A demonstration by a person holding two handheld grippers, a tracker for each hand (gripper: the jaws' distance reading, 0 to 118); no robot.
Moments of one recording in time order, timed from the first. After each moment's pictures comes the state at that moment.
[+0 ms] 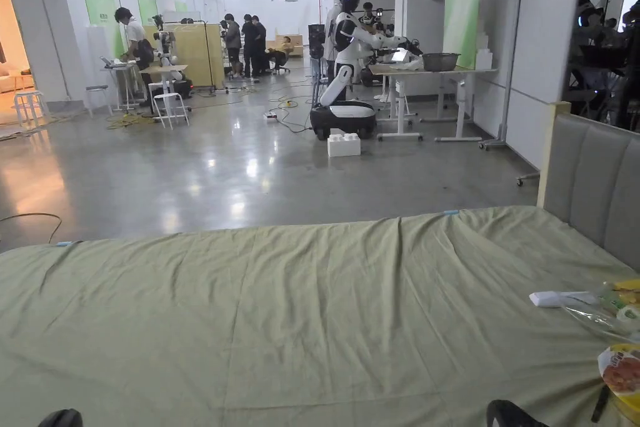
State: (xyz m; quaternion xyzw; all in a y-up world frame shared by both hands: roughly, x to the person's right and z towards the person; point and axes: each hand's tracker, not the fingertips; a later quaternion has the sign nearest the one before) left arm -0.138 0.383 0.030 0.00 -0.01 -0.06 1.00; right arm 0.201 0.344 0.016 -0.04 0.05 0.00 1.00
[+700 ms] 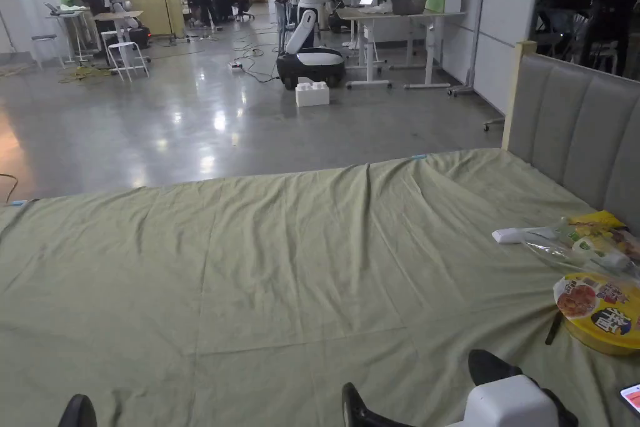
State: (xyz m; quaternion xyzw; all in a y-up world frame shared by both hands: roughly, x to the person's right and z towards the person) left arm -0.143 0.373 0.026 -0.01 0.00 -0.01 1.00; right arm 0.167 0.327 0.008 -0.07 0.07 -0.03 0.99
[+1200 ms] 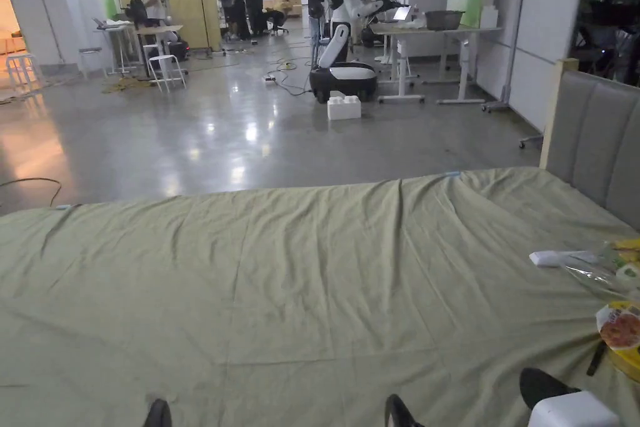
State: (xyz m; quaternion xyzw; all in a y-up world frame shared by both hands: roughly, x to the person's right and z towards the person) left arm -0.129 0.373 0.021 -0.02 -0.01 -0.02 1.00; right arm 0.177 0.334 0.003 -0.06 0.09 -0.04 0.99
